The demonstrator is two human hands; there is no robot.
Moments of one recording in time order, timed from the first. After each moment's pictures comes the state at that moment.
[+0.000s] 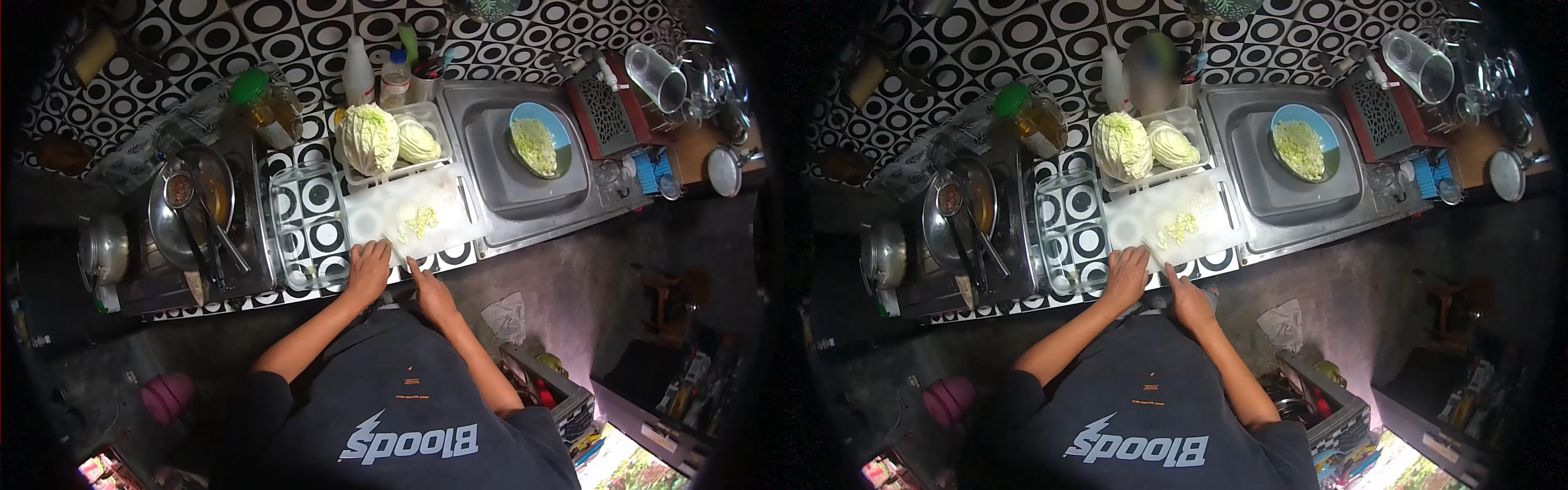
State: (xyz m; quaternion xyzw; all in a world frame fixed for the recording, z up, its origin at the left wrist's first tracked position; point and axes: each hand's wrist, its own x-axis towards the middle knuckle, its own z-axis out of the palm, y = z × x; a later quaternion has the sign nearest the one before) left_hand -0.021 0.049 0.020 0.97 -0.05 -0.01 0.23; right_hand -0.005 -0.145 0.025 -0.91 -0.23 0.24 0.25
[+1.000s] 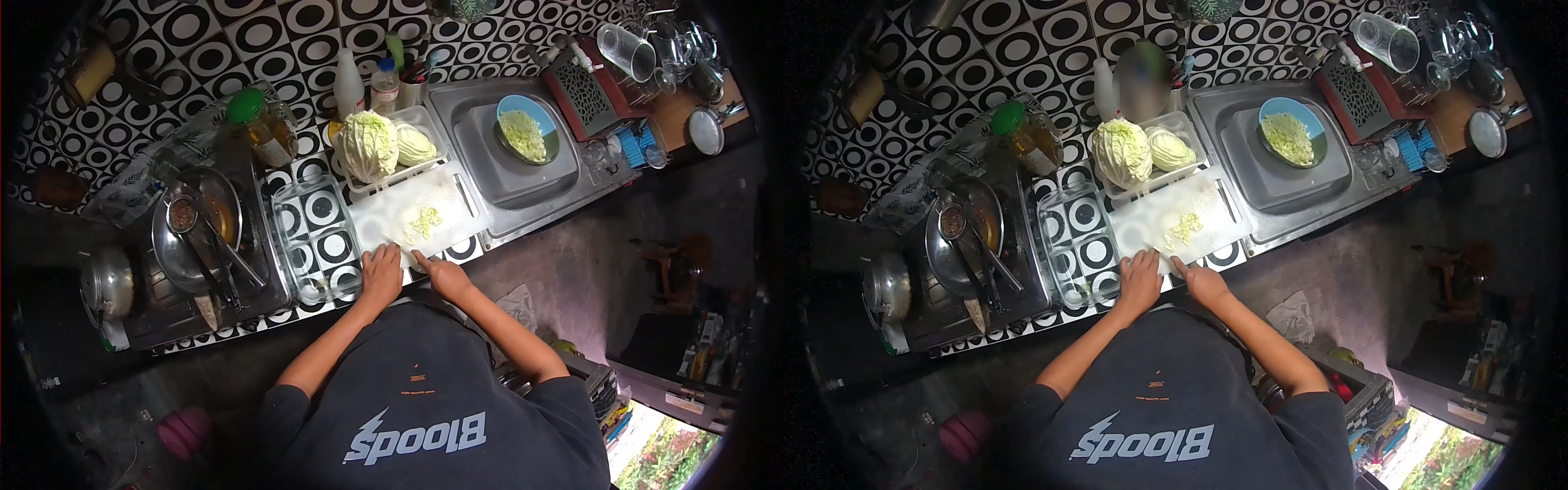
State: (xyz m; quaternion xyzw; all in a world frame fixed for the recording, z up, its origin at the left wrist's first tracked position) left_hand -0.023 0.052 0.010 0.97 -0.07 0.00 0.21; right_hand 0.028 -0.141 0.019 -0.91 -0.33 0.23 0.13
